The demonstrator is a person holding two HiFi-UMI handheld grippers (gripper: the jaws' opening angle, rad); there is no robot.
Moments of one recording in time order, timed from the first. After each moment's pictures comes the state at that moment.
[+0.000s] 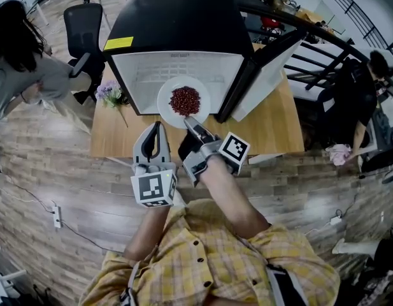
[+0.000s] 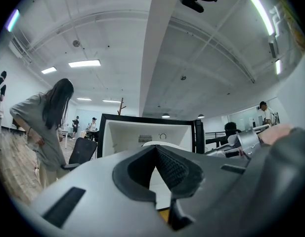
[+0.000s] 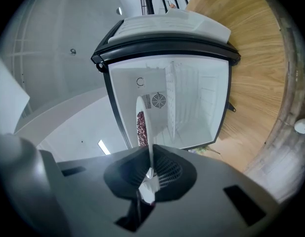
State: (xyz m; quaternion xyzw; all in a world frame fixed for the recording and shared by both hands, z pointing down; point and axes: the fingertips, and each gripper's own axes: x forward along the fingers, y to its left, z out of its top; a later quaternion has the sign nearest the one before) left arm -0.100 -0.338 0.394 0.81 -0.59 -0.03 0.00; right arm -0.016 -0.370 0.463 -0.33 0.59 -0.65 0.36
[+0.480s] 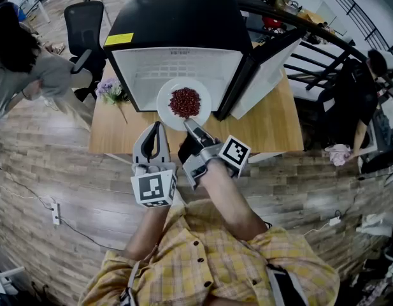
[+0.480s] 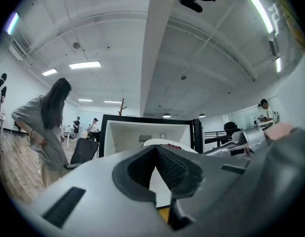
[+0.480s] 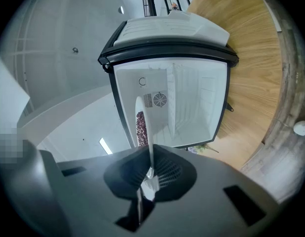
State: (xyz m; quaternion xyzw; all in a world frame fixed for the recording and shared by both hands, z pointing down) left arm -0.097 -0.324 0.395 0.80 -0.60 -0.02 0.00; right arm -0.013 -0.349 0.461 -0.32 0.59 -0.65 0.35
